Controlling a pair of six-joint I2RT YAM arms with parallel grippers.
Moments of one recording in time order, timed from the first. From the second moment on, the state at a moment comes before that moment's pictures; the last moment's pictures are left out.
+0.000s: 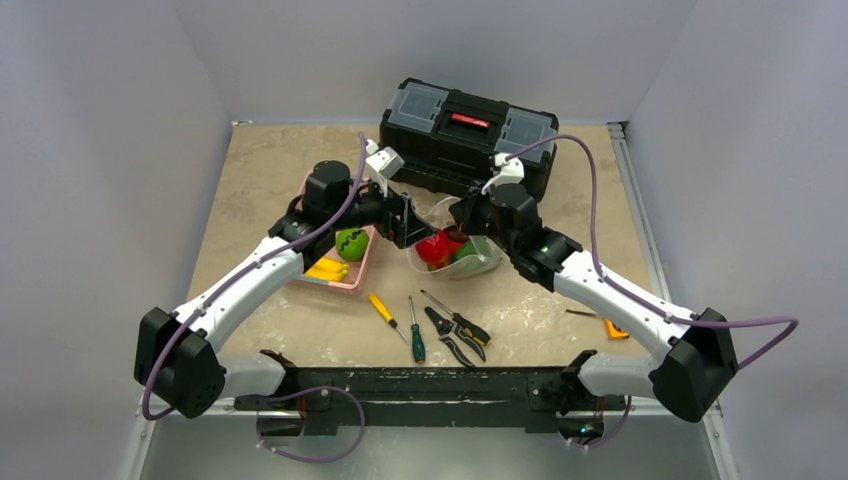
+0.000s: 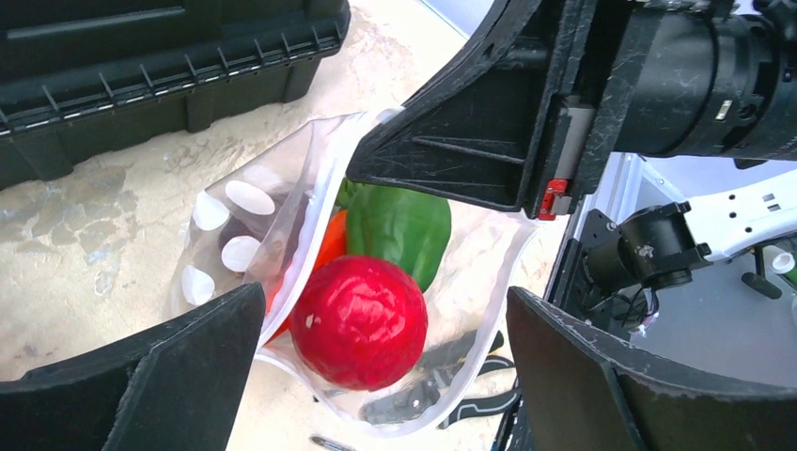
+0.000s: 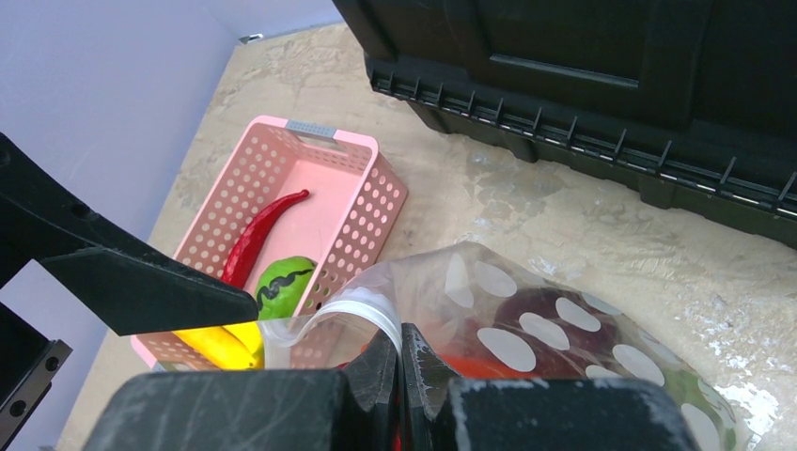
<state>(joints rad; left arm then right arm) -0.52 1.28 1.01 -0.03 0.61 -0.25 0.70 1.24 0.96 -0.06 0.22 0.59</state>
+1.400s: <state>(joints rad) -0.31 1.33 1.14 -0.45 0.02 -0.41 0.70 1.23 0.96 -0.14 0.40 0.48</state>
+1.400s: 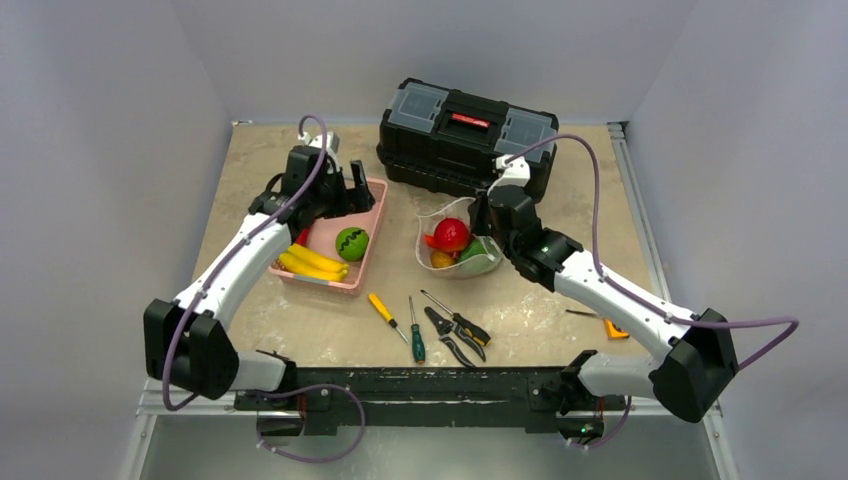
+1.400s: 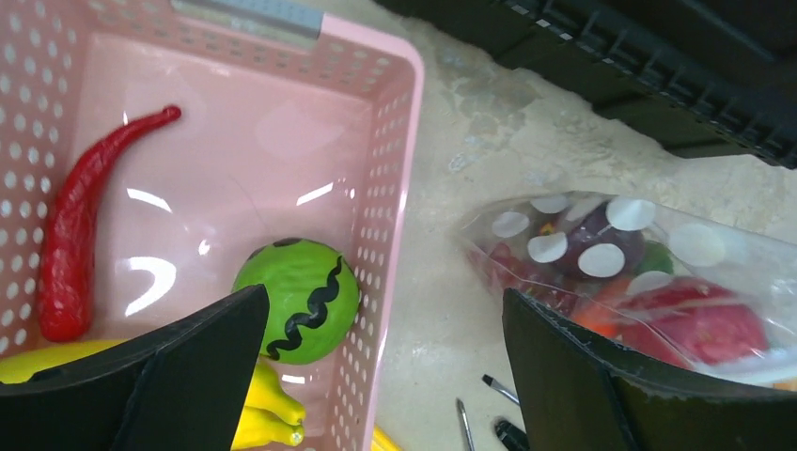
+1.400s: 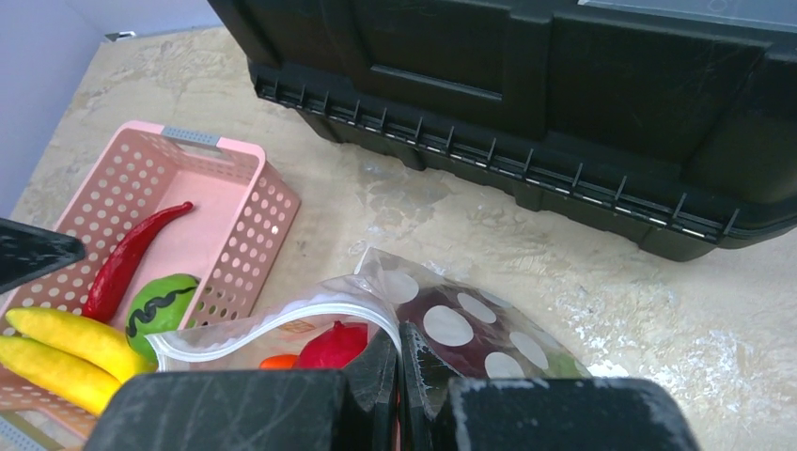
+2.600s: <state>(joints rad) -0.25 1.63 1.07 -0.63 0.06 -0.84 0.70 1.21 0.96 -0.16 0.37 0.49</state>
